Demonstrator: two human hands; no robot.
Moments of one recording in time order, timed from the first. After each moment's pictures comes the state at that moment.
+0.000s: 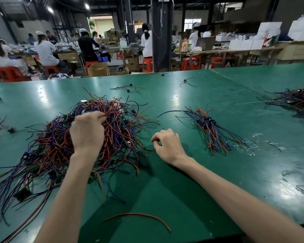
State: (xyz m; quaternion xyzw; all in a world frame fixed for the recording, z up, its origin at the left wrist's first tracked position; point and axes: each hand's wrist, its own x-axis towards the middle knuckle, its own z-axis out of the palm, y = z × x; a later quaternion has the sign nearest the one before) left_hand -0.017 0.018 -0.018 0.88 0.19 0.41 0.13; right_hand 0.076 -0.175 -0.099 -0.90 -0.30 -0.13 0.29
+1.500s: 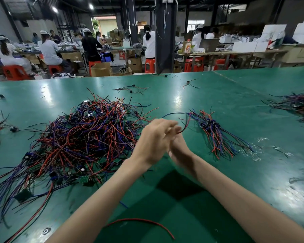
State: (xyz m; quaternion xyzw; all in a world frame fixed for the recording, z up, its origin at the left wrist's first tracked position) left_hand 0.011 -0.090 -0.038 0.87 -0.15 0.36 0.31; right_hand 0.068 -0.171 -0.077 -0.55 -0.19 0.14 0.80
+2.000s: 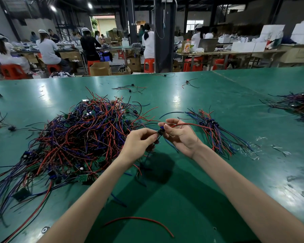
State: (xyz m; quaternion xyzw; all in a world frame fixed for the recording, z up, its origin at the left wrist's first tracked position) left_hand 0.020 -0.052 -0.067 0.79 0.03 0.14 0.59; right_hand 0.092 -0.194 -0.061 -0.44 -0.12 0.22 0.87
